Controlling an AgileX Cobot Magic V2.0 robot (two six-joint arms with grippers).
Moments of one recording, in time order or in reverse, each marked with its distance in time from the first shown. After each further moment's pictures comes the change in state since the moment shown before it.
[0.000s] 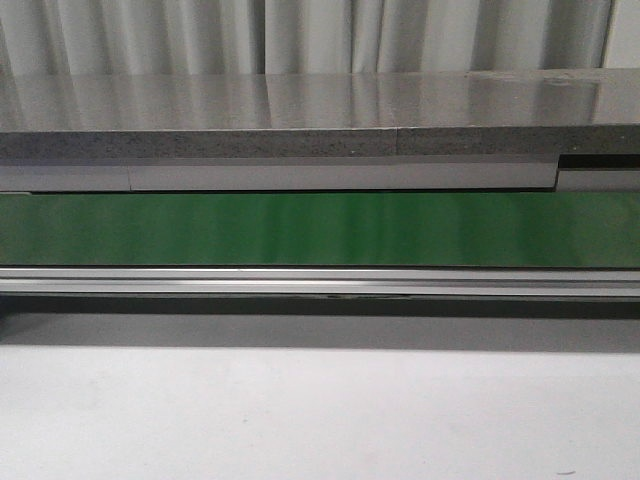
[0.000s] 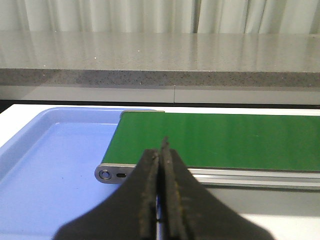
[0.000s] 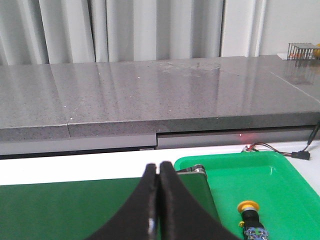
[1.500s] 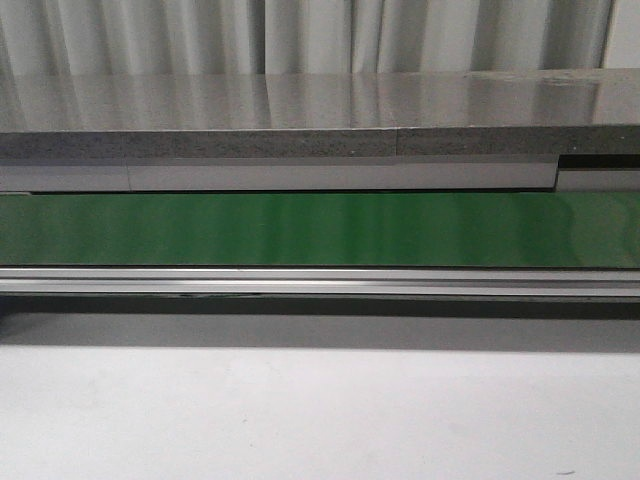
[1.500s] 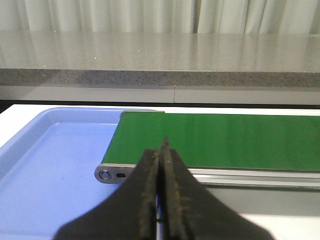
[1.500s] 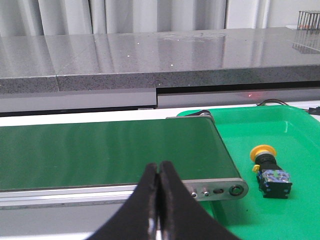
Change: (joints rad) left arm 0.000 0.000 0.000 0.000 -0.001 0.000; right arm 0.000 -0.202 0.530 0.000 -0.327 0.000
